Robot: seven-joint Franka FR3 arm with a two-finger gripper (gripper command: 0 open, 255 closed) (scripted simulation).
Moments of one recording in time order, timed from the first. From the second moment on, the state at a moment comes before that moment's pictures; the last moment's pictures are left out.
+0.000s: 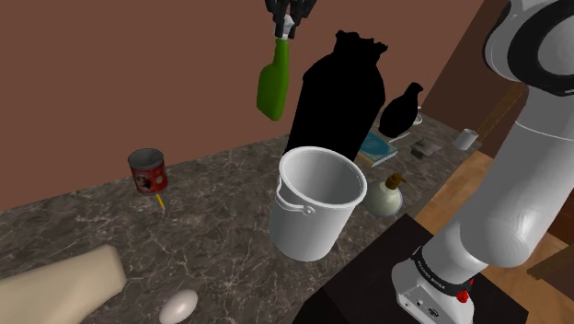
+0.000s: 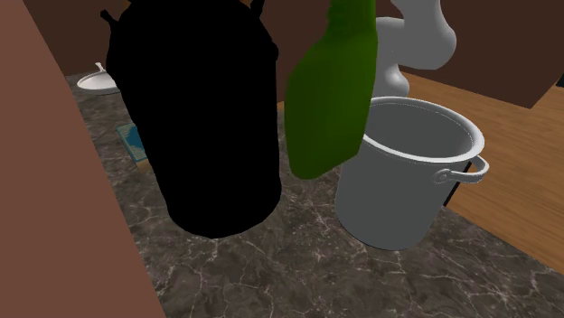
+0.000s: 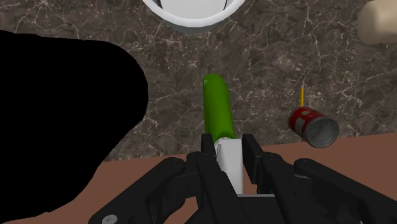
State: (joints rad) arm 0.10 0.21 0.37 -1.10 -0.06 1.27 0.54
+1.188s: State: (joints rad) arm -0.09 -0.08 0.24 -1.36 0.03 1.25 0.26
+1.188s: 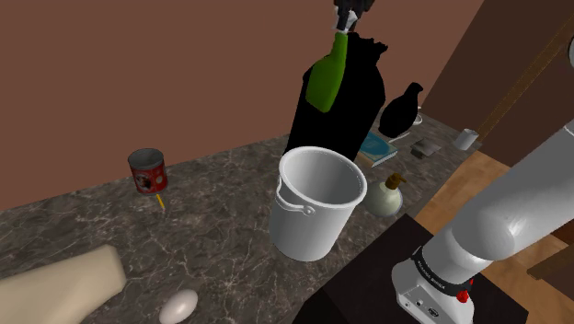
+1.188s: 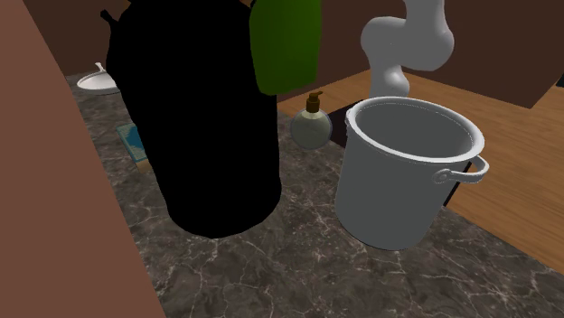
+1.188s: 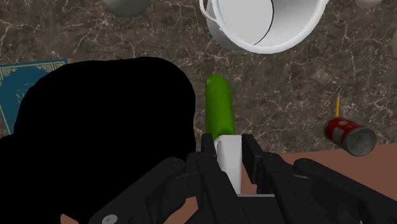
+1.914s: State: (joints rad) arm -0.19 -0.26 0.07 -1.54 0.02 1.25 -0.03
